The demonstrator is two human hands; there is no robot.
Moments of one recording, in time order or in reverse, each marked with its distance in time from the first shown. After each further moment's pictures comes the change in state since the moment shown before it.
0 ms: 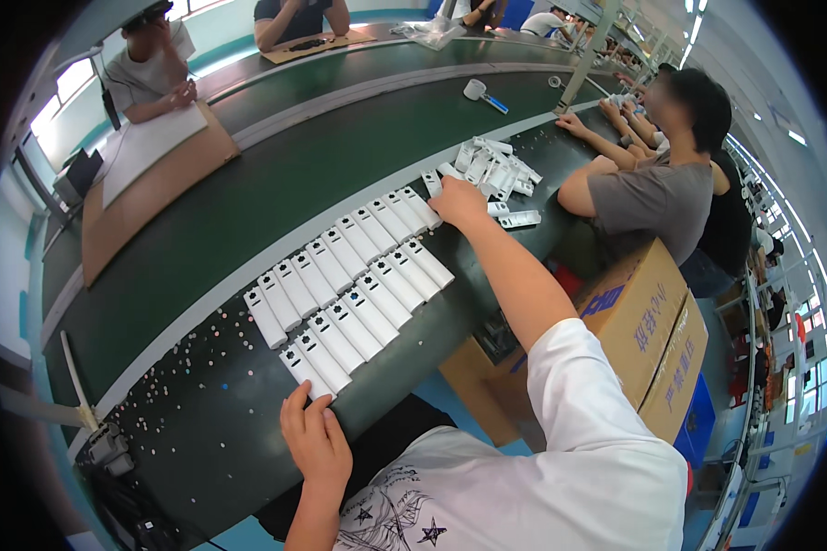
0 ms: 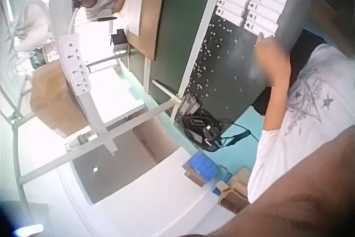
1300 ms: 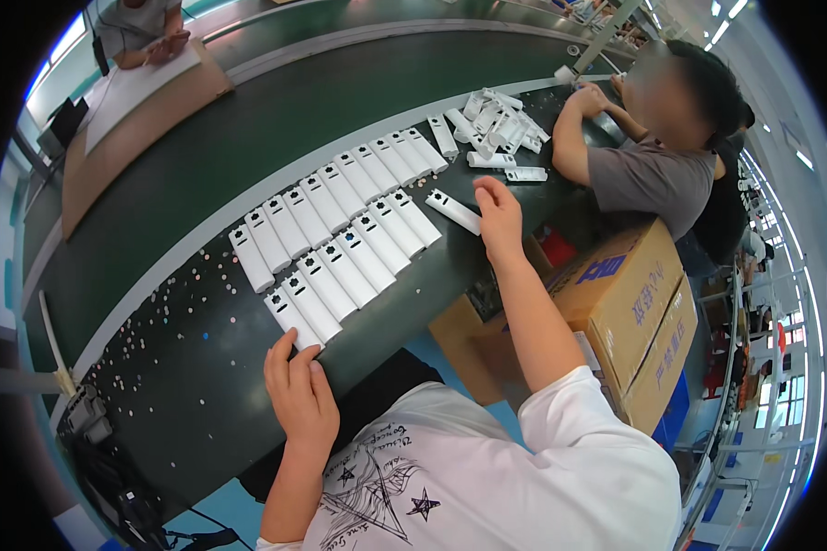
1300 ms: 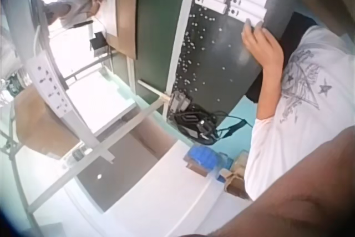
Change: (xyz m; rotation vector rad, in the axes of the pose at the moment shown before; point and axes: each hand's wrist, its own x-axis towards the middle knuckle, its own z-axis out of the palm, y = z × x) left_hand 0.001 -0.004 -0.004 -0.052 -0.044 -0.026; right_hand -0.118 0.050 0.034 0.984 0.246 0.011
